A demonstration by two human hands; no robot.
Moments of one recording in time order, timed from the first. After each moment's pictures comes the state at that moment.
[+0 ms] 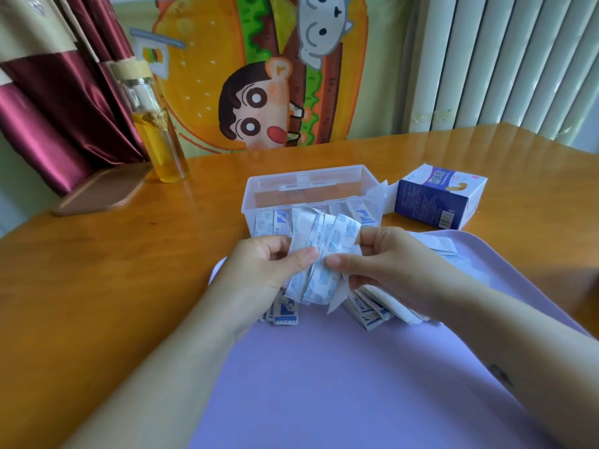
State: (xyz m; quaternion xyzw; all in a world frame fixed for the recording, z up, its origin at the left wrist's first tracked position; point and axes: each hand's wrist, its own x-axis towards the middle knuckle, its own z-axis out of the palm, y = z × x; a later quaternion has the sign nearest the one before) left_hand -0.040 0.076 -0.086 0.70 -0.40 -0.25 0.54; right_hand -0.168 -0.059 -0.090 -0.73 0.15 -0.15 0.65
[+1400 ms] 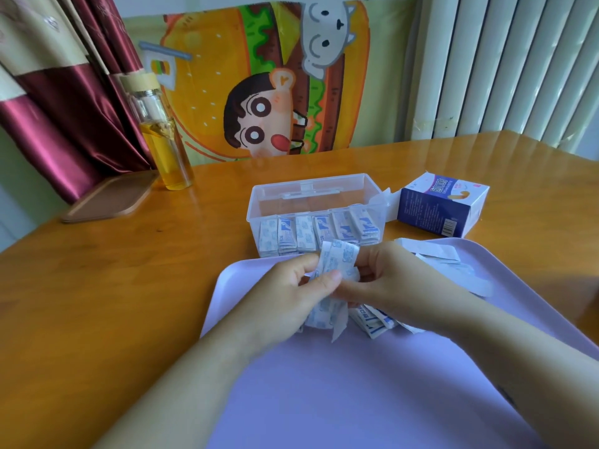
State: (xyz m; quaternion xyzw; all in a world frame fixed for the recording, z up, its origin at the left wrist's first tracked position) left_hand -0.066 0.077 -0.077 0.67 -0.48 -0.31 0.47; right_hand -0.177 -0.042 -0.076 -0.84 0.13 -0.14 0.51
